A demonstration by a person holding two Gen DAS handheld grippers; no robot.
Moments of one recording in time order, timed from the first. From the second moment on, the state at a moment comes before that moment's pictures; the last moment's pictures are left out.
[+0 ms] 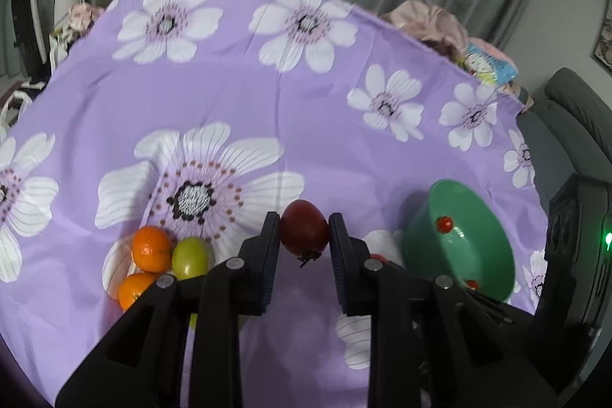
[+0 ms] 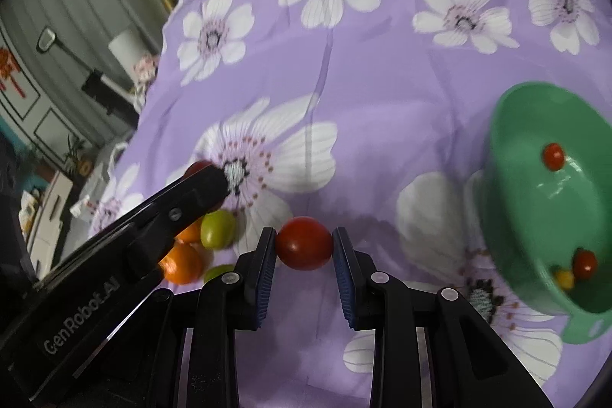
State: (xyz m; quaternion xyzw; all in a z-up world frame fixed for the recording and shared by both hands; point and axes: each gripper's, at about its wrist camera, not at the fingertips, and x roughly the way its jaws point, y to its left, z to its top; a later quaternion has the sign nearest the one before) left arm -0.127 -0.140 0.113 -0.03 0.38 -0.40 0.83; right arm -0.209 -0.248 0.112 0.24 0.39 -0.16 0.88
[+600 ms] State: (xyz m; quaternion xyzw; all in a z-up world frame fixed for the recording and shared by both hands) left arm -0.199 -0.210 0.141 0.01 0.33 -0.48 0.81; right arm -0.321 -0.329 0.162 0.30 0.23 -0.30 0.88
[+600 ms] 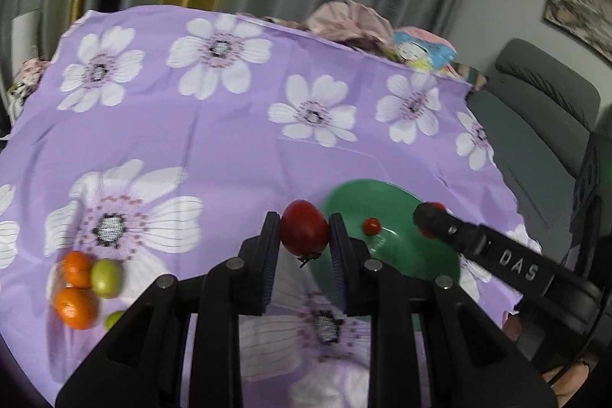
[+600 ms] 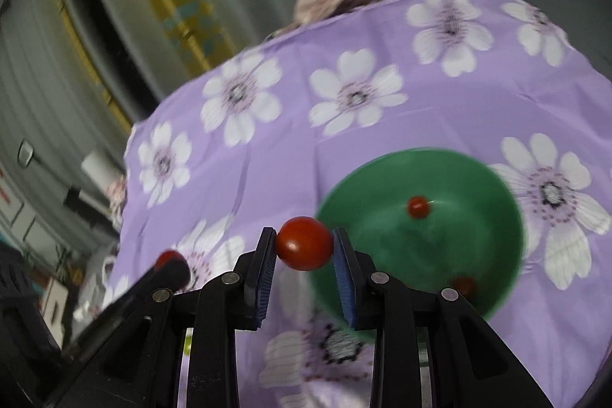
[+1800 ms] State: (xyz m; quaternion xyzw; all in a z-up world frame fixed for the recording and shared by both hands) left arm -0.231 -0.318 0.070 0.10 0.40 -0.51 0.75; right arm -0.366 -0.402 0.107 0.39 0.29 -0.37 0.79
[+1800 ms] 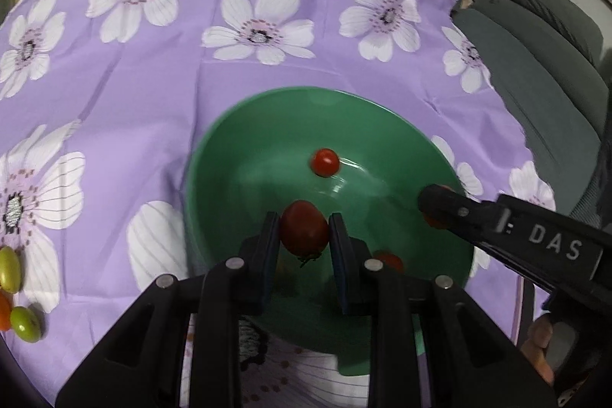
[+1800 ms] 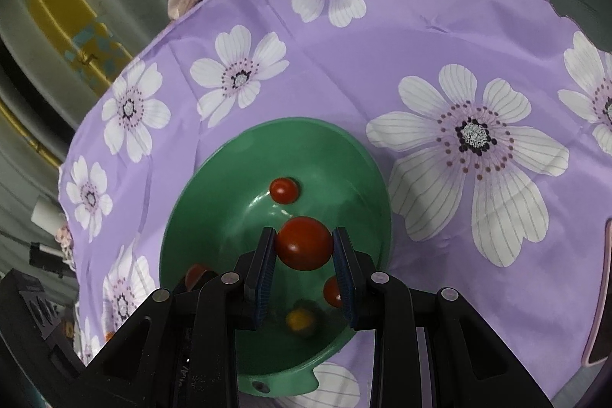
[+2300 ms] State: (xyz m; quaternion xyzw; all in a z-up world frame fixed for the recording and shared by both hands) left arm -0.249 -0.331 0.057 0.15 0.38 -0.49 0.77; right arm -0.365 -0.405 0.104 0.39 0.29 -0.37 0.79
